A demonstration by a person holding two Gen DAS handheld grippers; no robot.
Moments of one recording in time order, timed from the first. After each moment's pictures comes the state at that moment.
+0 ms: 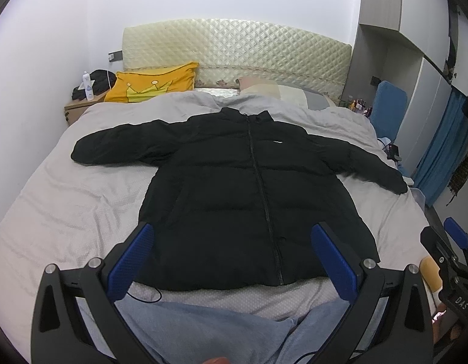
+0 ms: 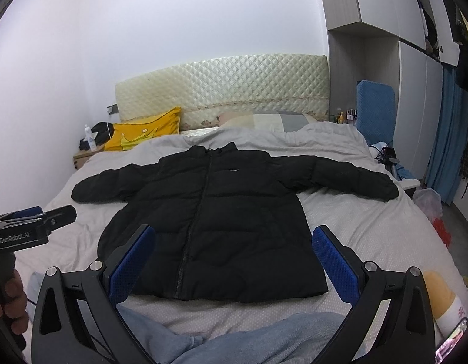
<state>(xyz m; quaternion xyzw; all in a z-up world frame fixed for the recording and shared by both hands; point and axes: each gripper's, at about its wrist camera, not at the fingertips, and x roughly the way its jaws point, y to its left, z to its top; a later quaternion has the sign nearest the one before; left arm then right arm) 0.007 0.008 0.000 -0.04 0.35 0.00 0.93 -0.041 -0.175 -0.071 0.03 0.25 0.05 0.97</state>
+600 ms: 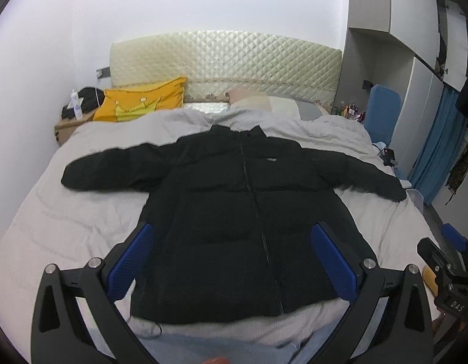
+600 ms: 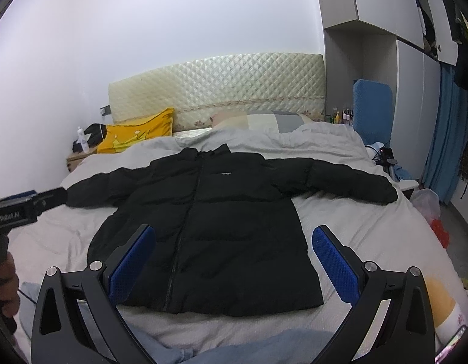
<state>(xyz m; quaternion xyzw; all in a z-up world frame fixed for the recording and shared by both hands) 0.050 0.002 0.008 -0.01 0.33 -0.02 0.95 -0.006 -0.191 -0.077 0.02 0.26 0.03 0.97</state>
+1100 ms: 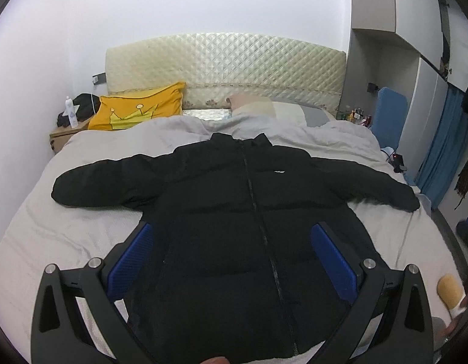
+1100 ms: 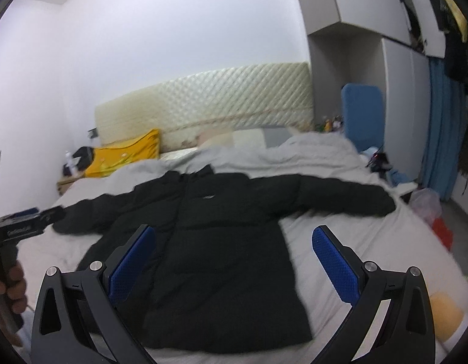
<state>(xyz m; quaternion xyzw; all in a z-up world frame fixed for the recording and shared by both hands) 0.109 0.006 -0.019 -0.01 0.31 -0.02 0.95 0.037 -0.239 -0.078 0.05 0.21 0.00 0.98</state>
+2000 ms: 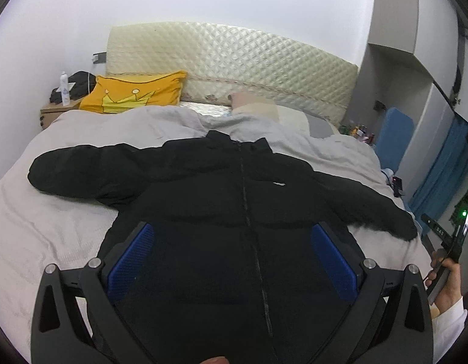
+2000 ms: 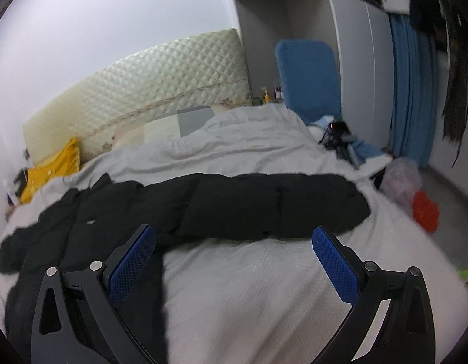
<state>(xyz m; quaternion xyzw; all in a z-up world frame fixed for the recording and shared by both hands) 0.177 0.014 -0.045 -0.08 0.32 -0.02 0.95 0.228 -0.470 -0.186 0.14 0.26 -0.09 0.95</state>
